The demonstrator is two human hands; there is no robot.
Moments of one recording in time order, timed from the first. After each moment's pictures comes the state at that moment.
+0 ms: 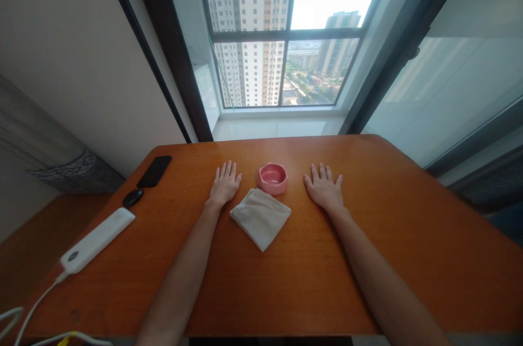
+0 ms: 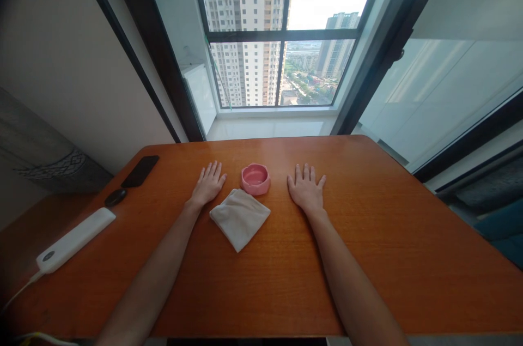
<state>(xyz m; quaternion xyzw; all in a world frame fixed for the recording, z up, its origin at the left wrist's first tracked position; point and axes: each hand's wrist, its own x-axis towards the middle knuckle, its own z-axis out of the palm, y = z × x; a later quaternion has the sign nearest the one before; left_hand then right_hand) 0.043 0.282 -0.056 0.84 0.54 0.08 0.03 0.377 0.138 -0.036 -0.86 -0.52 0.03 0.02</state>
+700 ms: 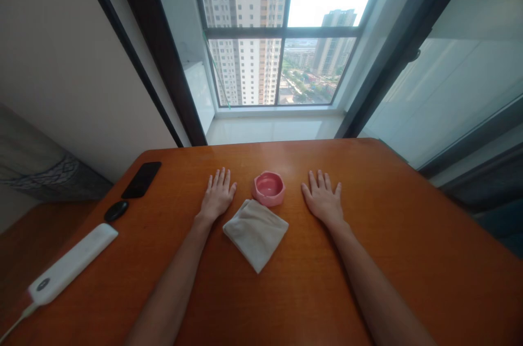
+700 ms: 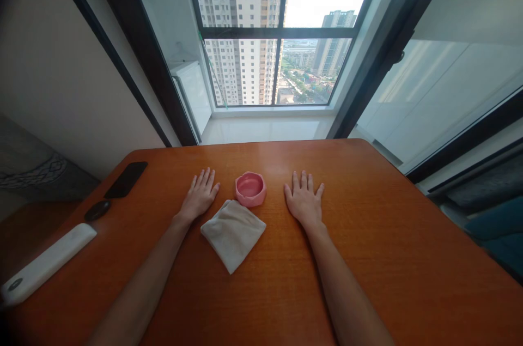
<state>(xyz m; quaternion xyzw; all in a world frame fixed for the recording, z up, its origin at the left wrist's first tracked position) 0.041 0.276 -0.053 0.84 0.54 0.06 0.02 0.377 0.136 -0.040 -0.86 -0.52 0.02 0.02</state>
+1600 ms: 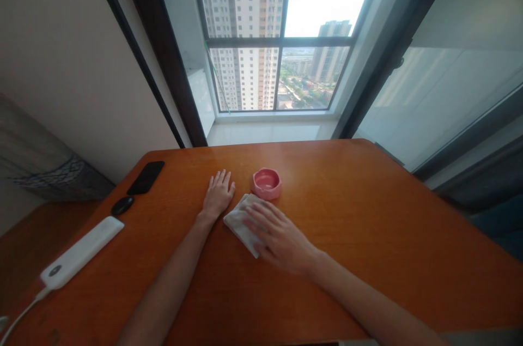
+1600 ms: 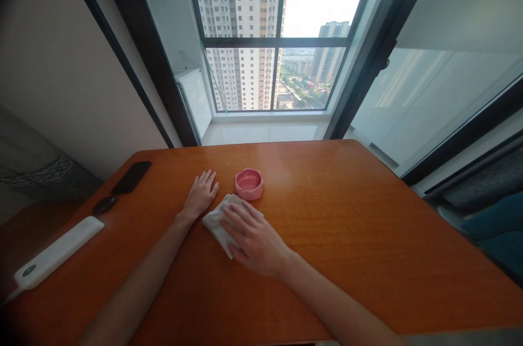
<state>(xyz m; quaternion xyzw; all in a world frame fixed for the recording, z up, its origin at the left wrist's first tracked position) 0.041 0.265 -0.059 0.83 0.53 0.14 0.00 0.267 0.059 -0.008 -0.41 -0.88 -0.02 0.25</state>
